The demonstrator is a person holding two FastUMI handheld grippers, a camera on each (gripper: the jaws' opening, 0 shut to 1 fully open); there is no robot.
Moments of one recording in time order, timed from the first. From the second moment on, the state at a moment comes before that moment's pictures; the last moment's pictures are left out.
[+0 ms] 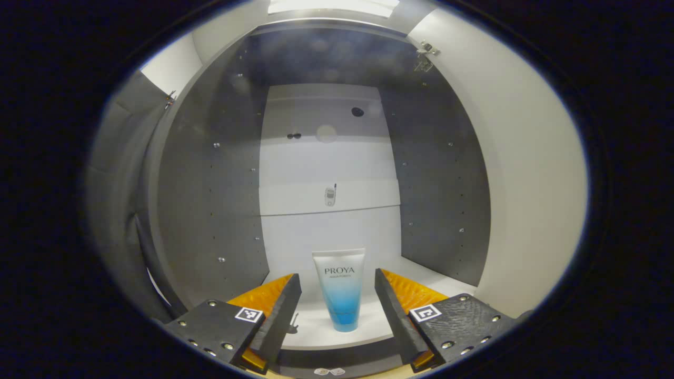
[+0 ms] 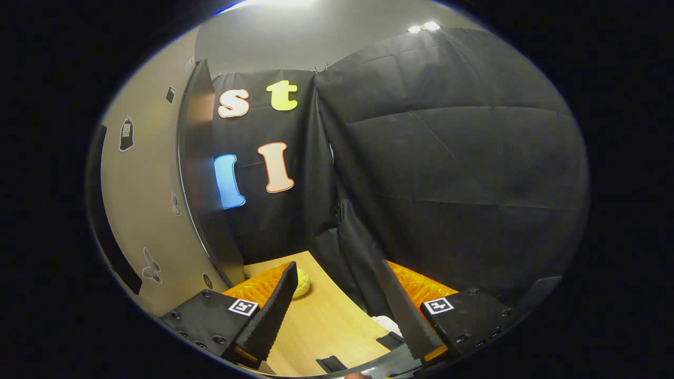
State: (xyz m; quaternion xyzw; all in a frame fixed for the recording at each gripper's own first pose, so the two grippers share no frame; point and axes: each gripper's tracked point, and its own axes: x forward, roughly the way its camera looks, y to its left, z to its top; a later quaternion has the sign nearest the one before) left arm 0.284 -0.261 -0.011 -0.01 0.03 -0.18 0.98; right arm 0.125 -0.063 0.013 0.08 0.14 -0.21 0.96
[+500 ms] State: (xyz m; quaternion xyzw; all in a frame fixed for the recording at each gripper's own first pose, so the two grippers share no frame) left arm 0.273 -0.258 0.000 -0.05 0.06 -0.18 0.98; right arm 0.125 -0.062 0.011 0.07 0.14 -0.21 0.96
